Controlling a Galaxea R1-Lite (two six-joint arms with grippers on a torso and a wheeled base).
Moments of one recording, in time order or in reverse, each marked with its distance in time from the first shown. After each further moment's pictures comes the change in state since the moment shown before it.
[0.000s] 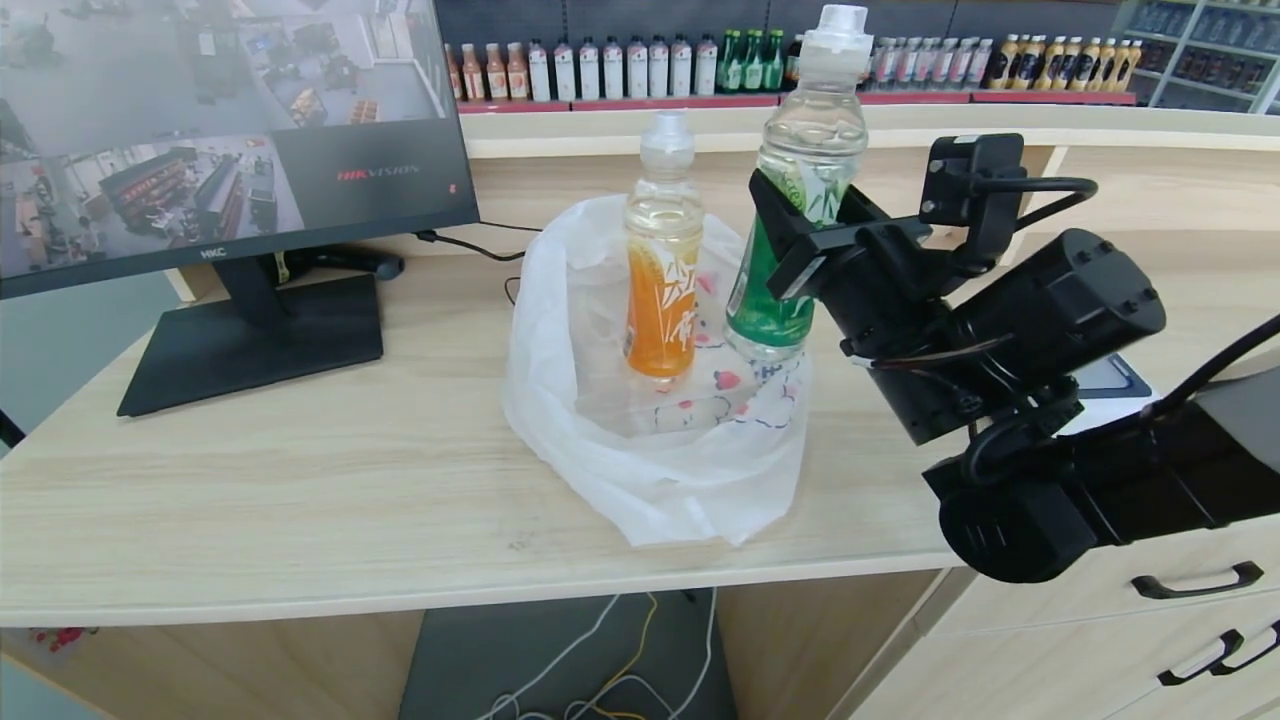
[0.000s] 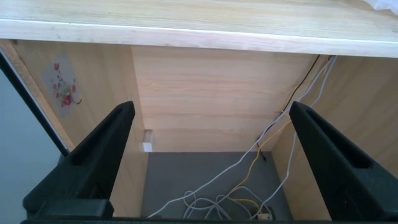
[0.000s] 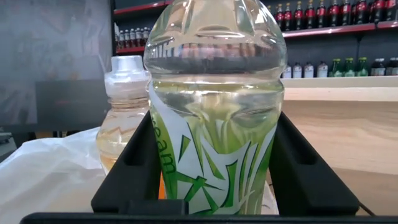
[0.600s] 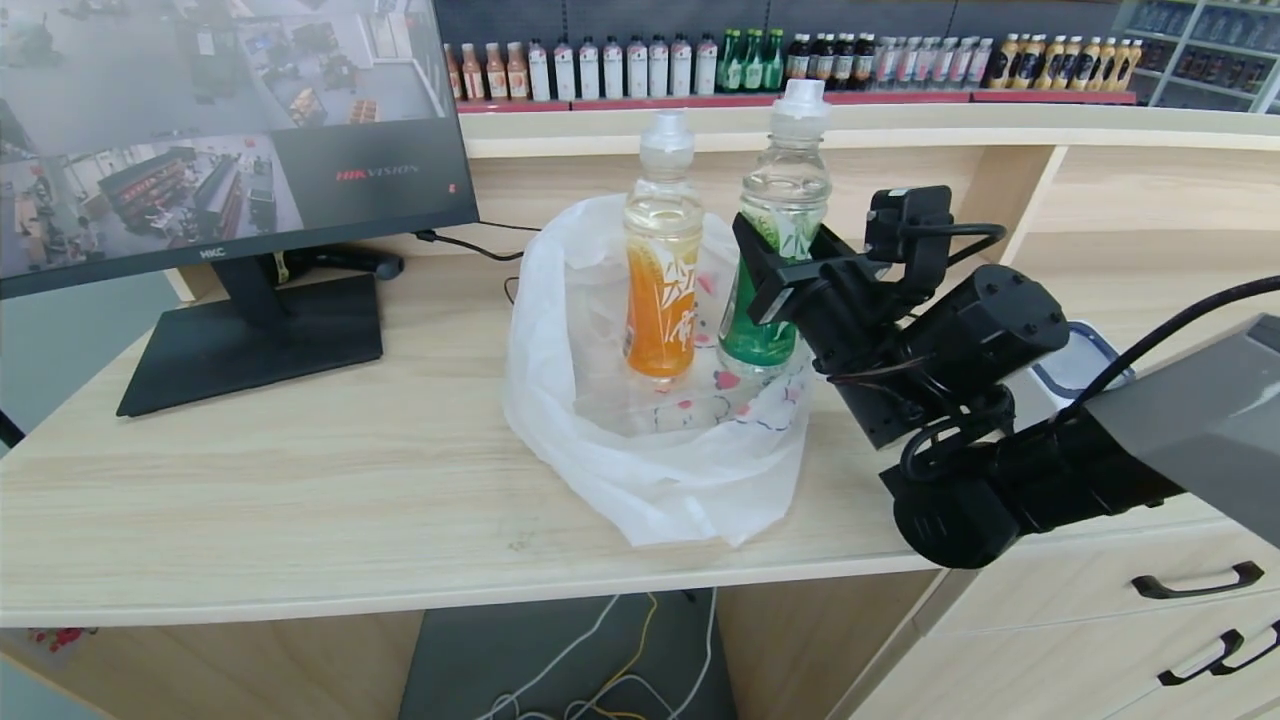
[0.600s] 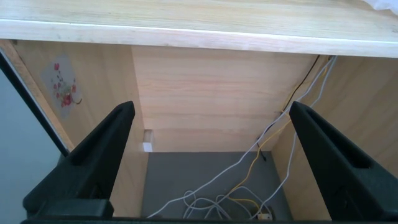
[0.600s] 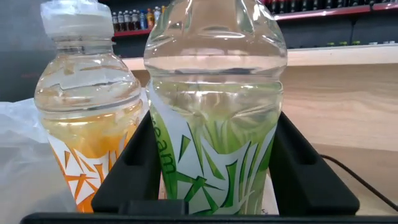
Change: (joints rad) left arm 0.000 0.000 0.000 0.000 0.000 0.000; right arm -0.036 0.116 -0.061 0.000 0.000 0.006
